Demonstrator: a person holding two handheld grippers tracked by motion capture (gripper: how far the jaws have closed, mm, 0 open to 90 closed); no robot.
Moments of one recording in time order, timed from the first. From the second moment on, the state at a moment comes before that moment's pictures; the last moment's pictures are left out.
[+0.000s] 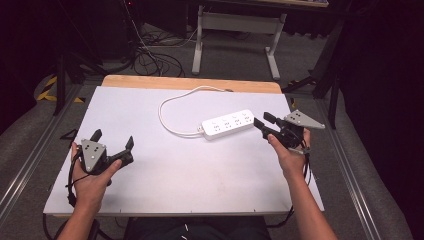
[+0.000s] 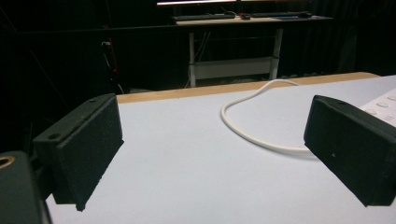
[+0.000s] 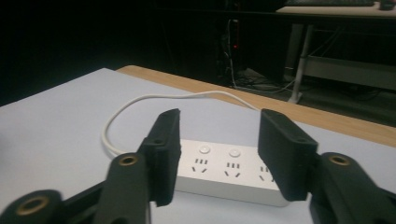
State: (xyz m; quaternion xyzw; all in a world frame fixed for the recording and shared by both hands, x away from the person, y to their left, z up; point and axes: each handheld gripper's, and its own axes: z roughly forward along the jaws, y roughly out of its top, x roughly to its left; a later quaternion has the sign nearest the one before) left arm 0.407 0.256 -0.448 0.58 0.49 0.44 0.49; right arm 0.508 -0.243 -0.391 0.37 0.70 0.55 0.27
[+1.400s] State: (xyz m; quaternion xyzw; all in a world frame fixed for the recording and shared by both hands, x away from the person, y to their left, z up) left arm 0.406 0.257 -0.447 0.58 0.49 0.44 0.49; right arm 0.495 -0.248 -0.412 0.33 0.68 0.57 0.31
